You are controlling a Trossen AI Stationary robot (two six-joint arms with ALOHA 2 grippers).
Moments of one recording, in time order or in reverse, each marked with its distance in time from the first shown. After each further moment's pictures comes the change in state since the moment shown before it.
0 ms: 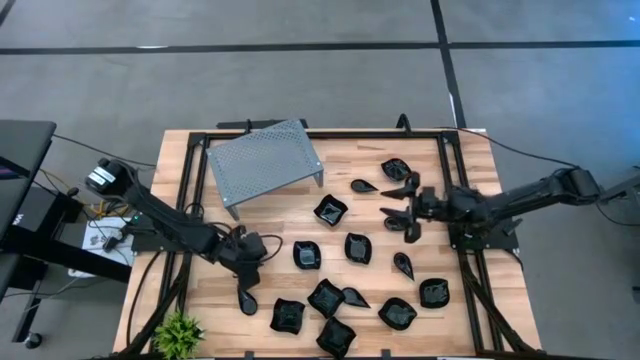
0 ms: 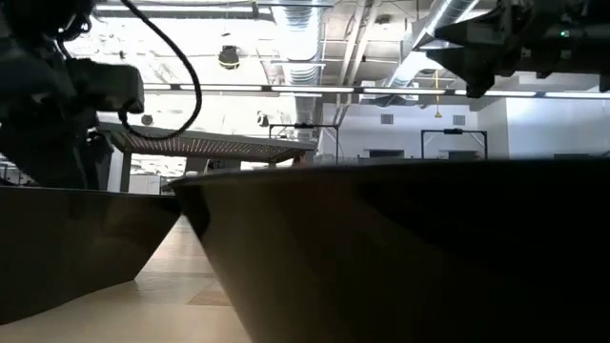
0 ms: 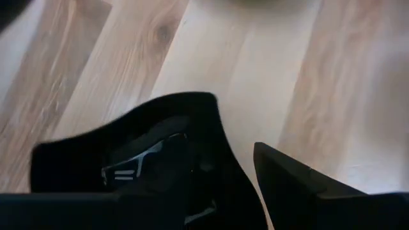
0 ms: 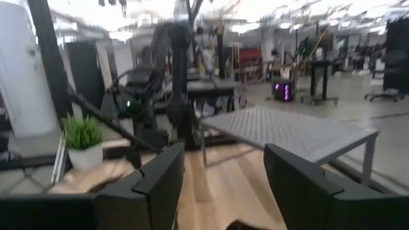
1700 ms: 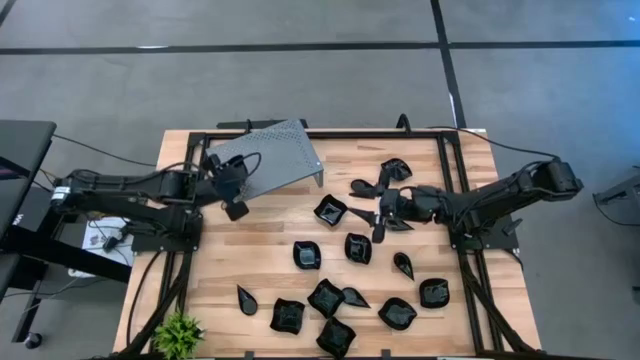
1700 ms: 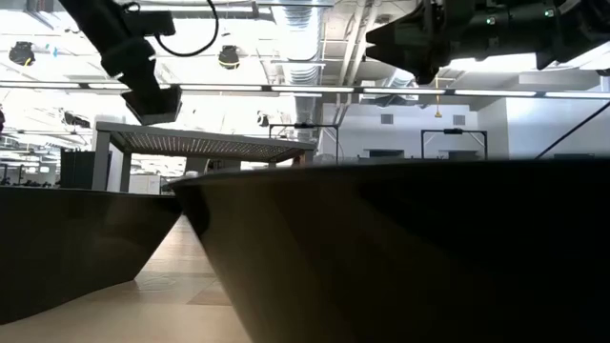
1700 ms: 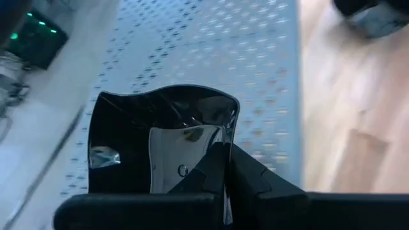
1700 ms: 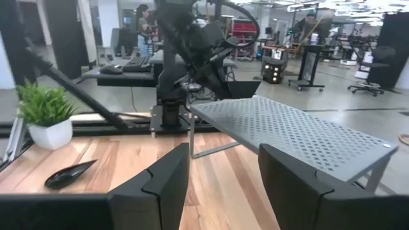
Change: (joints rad) left arm 0.553 -0.473 0.230 -0.511 -0.332 0.647; right arm -0.030 0.428 0.299 0.005 0.006 -0.079
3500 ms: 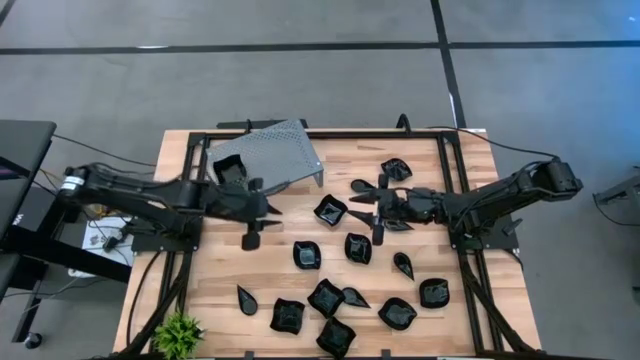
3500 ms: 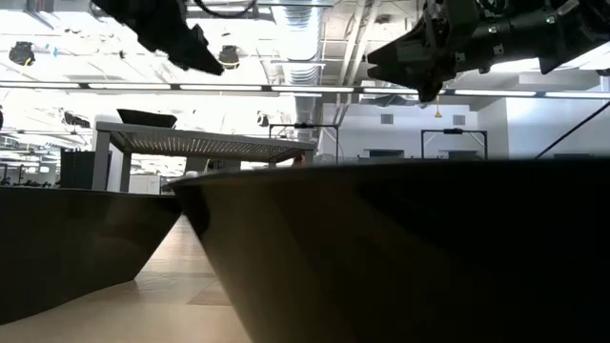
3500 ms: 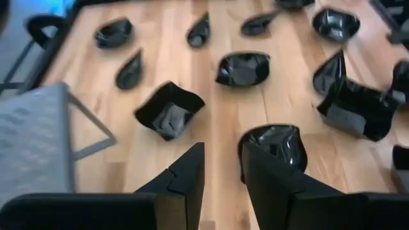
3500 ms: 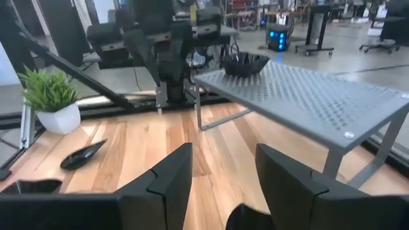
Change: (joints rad) left arm -0.150 0.169 -0.018 0.522 0.477 0.200; right arm 0.008 0.004 0.000 -0.118 -0.004 0.124
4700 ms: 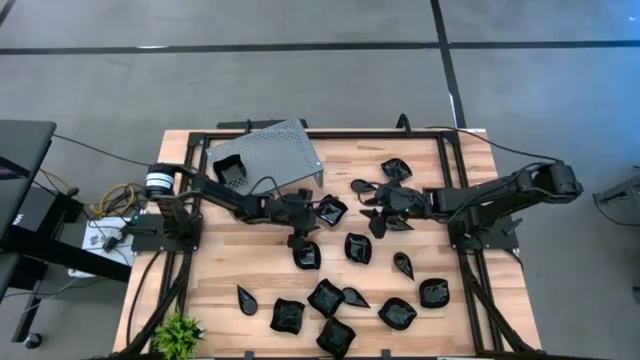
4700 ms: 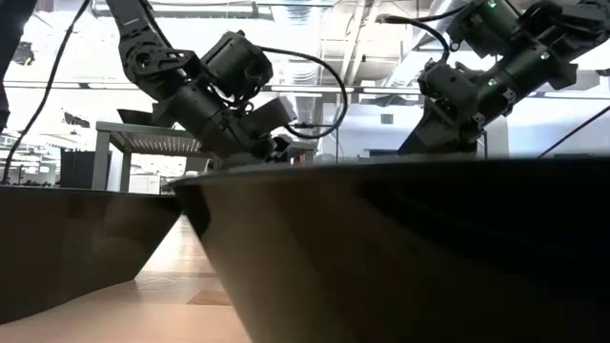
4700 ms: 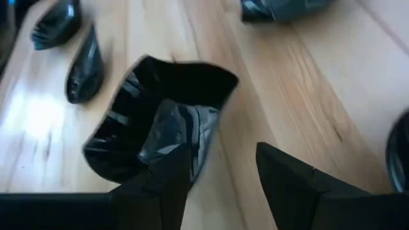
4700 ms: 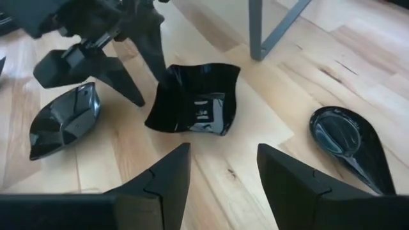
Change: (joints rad) left arm 0.147 0.771 -0.005 0.743 0.069 0.433; right arm -0.112 0.000 0.000 -0.502 0.003 0.348
